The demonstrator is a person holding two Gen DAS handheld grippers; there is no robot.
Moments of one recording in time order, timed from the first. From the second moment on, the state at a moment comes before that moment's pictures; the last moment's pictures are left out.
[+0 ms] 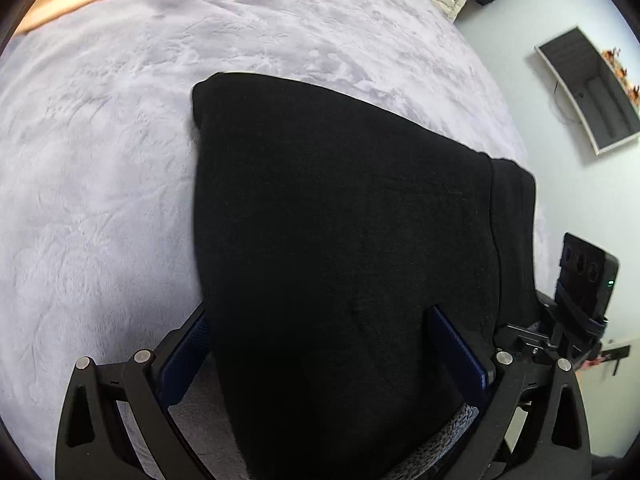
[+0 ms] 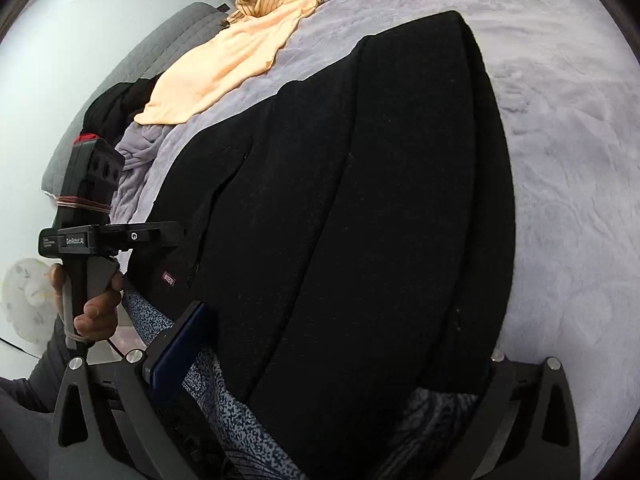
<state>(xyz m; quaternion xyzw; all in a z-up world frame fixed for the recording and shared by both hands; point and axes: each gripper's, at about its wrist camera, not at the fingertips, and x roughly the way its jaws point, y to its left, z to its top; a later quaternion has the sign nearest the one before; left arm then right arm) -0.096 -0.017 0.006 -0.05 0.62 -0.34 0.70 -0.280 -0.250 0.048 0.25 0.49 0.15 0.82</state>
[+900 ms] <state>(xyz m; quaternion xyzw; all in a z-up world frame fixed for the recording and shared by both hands) -0.127 -0.033 0.084 0.01 0.57 -0.33 0.75 -0.276 -0.225 0.112 0.19 0.45 0.13 0.86</state>
